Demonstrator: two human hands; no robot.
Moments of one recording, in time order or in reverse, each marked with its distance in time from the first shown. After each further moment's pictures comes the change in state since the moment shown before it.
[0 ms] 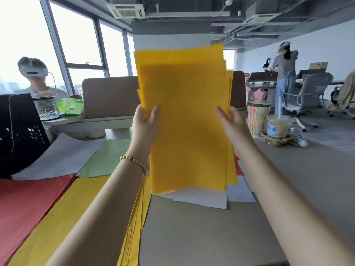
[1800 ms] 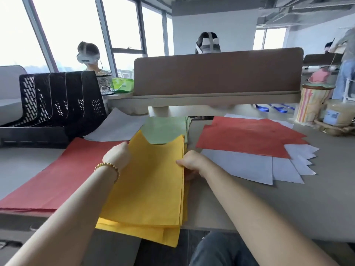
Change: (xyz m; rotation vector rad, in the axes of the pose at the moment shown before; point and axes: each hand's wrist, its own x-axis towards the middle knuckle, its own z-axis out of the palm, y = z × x) left_hand -0.035 -0.093 -0.232 1.384 -0.122 -0.468; right_hand -0.128 0.019 0.174 -0.293 -0.863 0.496
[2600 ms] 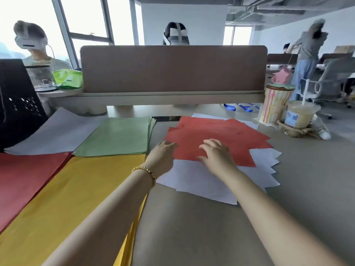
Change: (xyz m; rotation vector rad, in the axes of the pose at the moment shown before) left_hand -0.021 0.218 0.084 -0.059 -0.126 0.674; right_hand 0.040 0.107 -0.150 -0.796 0.521 -0.205
